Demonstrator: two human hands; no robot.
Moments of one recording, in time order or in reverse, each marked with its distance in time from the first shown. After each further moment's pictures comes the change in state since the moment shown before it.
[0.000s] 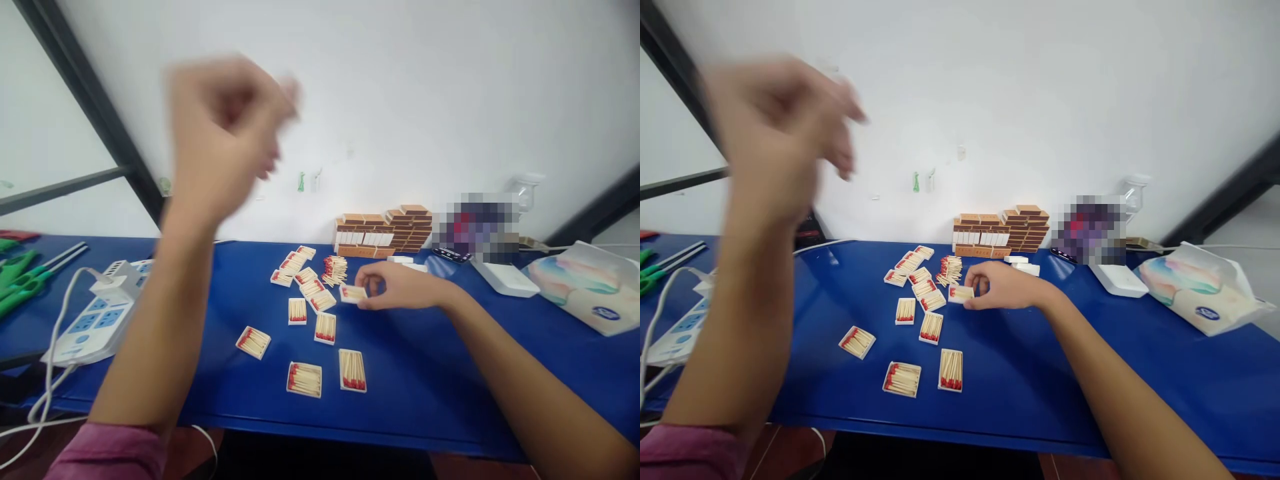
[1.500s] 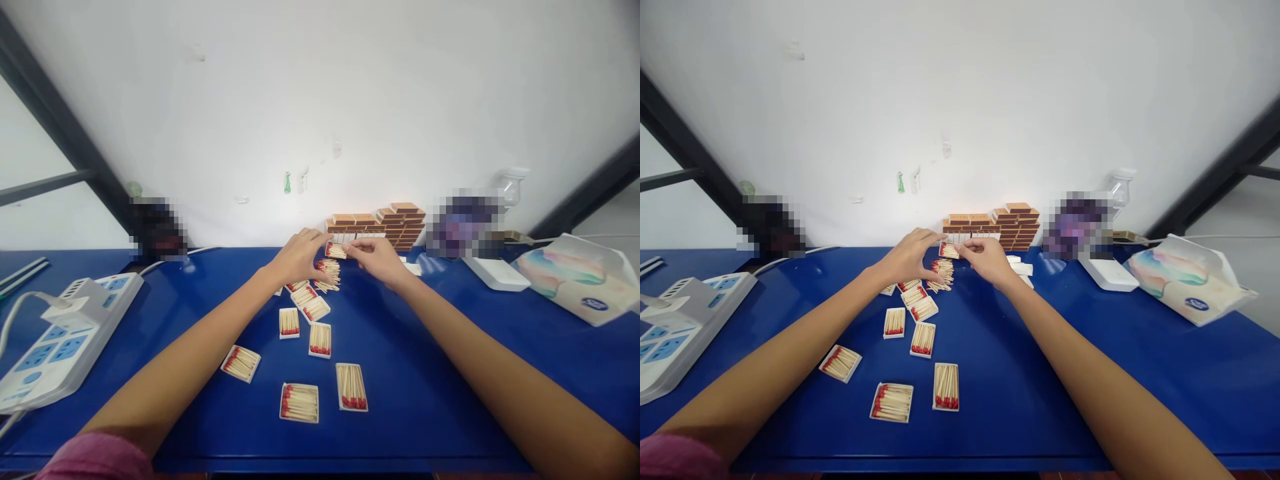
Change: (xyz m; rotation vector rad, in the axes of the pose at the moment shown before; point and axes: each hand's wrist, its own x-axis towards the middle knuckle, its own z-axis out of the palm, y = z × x) left_hand -0.091 -0.119 0.151 0.169 -0.731 0.086; right_hand 0.067 0.046 0.013 0.410 0.680 0.062
